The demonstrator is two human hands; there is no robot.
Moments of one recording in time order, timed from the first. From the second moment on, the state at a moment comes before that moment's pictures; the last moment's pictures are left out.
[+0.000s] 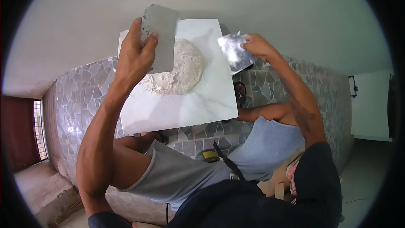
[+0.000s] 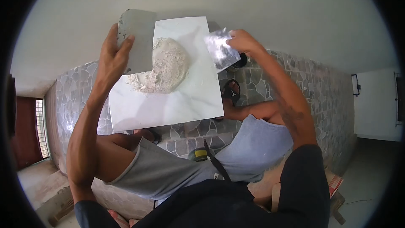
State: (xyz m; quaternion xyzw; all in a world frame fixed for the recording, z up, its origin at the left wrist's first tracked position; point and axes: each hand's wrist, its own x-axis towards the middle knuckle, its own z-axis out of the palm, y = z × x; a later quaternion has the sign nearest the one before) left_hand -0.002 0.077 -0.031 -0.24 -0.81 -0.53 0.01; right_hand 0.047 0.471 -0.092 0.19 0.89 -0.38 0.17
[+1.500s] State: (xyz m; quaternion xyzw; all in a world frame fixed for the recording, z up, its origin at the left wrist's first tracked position) left_hand -0.011 0.050 -0.007 -0.21 -0.80 -0.57 0.01; right_hand -0.038 0.468 -0.112 0.18 0.89 -0.42 0.10
